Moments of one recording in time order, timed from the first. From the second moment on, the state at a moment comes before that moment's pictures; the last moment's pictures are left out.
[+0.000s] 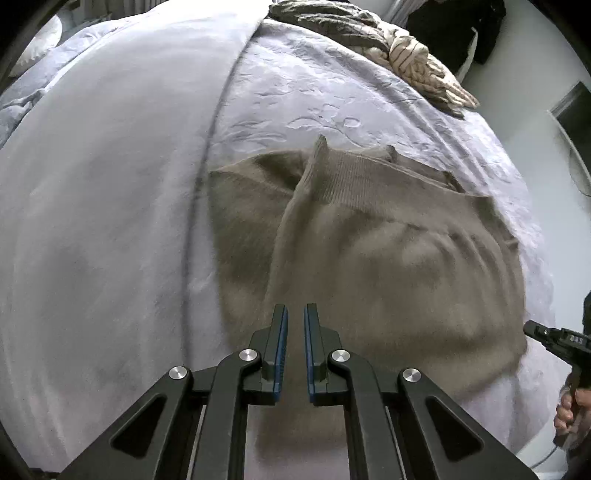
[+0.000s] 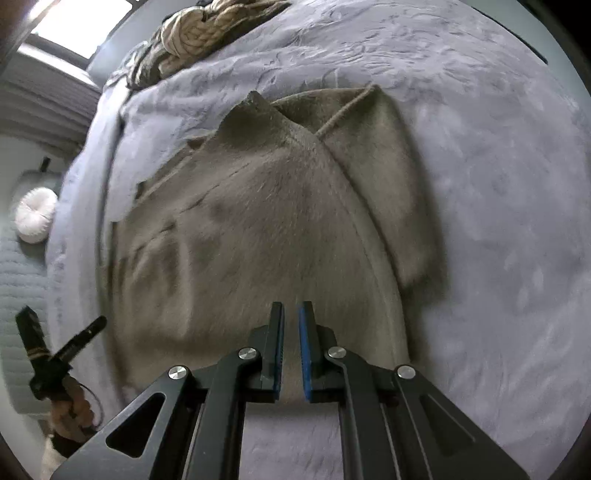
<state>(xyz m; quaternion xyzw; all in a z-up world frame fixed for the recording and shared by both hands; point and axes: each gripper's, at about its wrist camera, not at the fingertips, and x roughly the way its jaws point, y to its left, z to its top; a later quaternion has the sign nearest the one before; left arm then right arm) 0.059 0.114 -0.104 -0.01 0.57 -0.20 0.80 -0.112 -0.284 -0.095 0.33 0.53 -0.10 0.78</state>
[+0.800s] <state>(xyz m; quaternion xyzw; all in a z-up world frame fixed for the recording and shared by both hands) 0.055 0.121 -0.124 0.01 0.60 -0.13 0.79 -0.142 -0.276 -0.092 0.36 0.53 -0.10 0.76</state>
